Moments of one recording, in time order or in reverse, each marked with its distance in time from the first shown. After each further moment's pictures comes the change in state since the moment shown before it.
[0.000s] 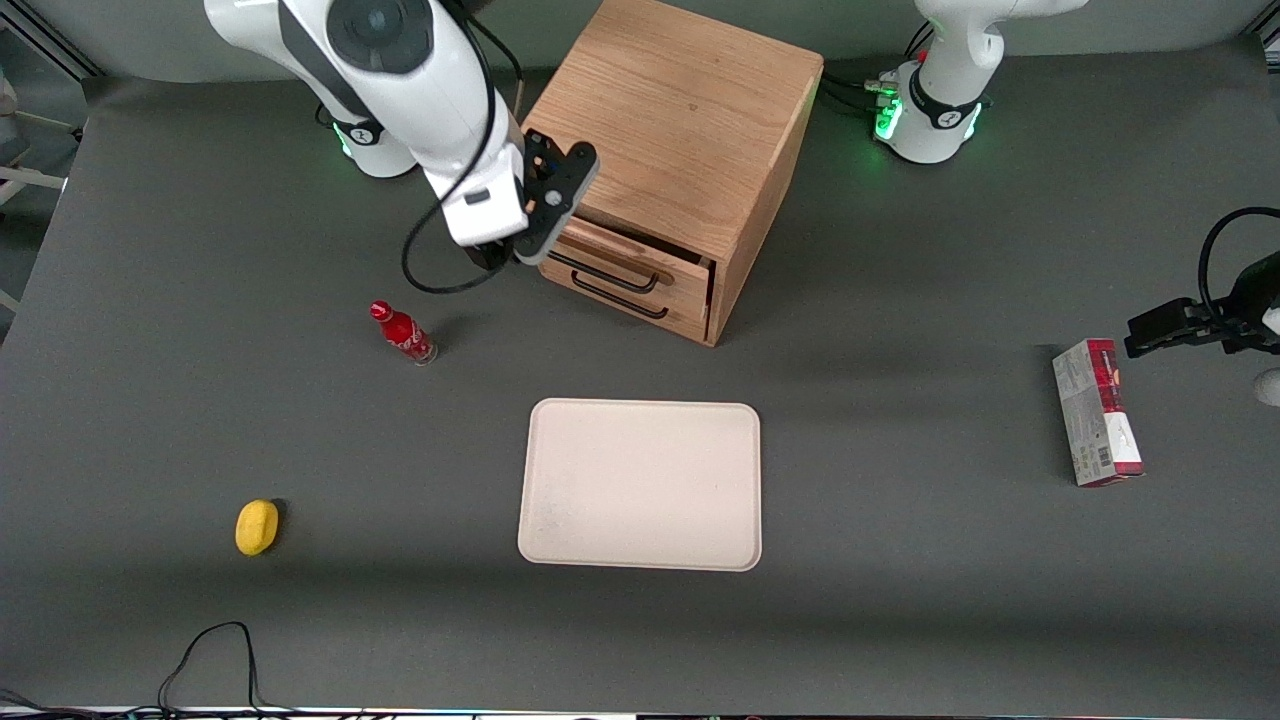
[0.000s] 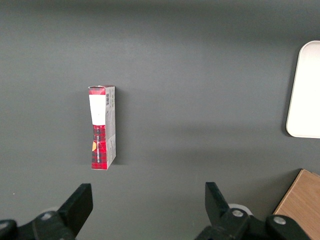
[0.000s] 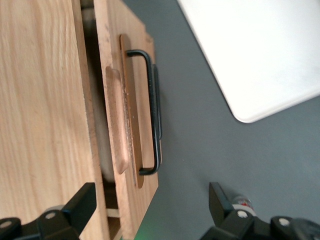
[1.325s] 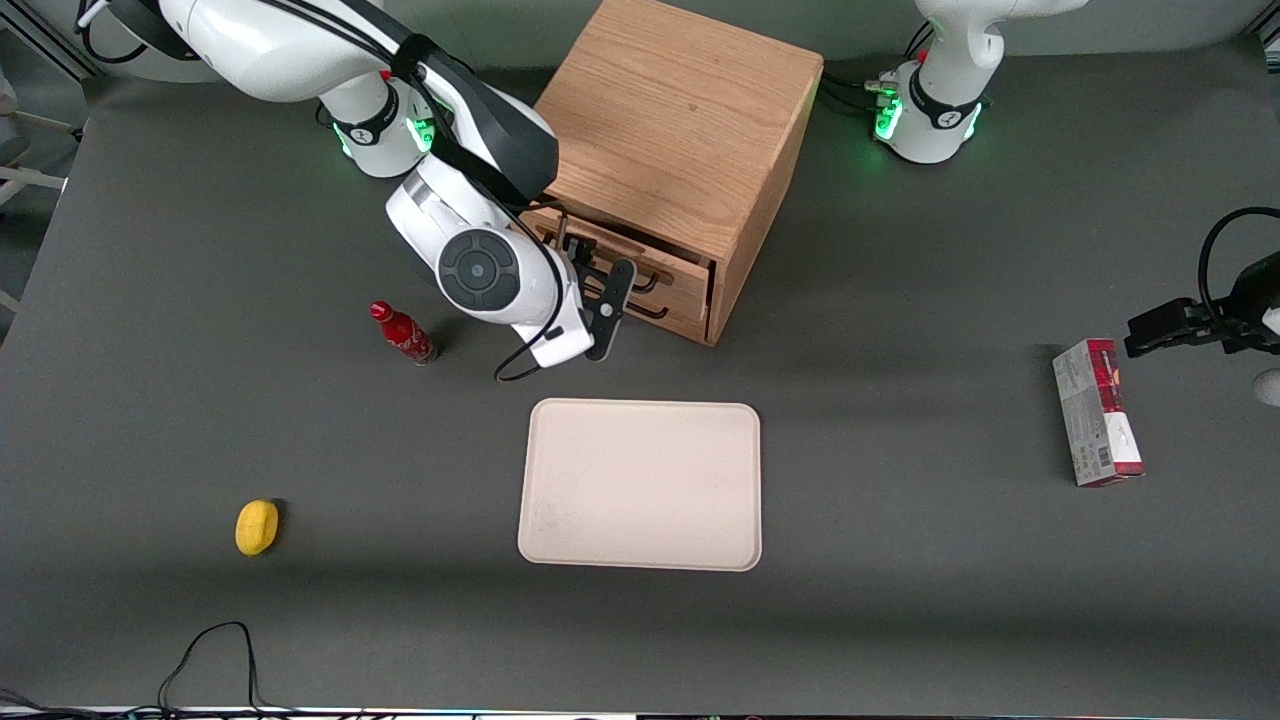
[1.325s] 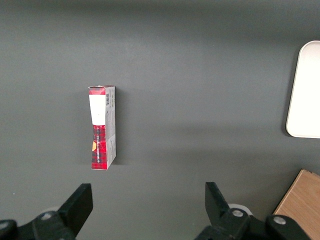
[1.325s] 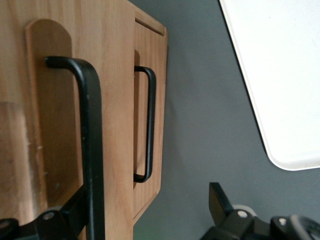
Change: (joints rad) arm 0.019 0.288 0.005 0.010 -0.052 0.131 -0.095
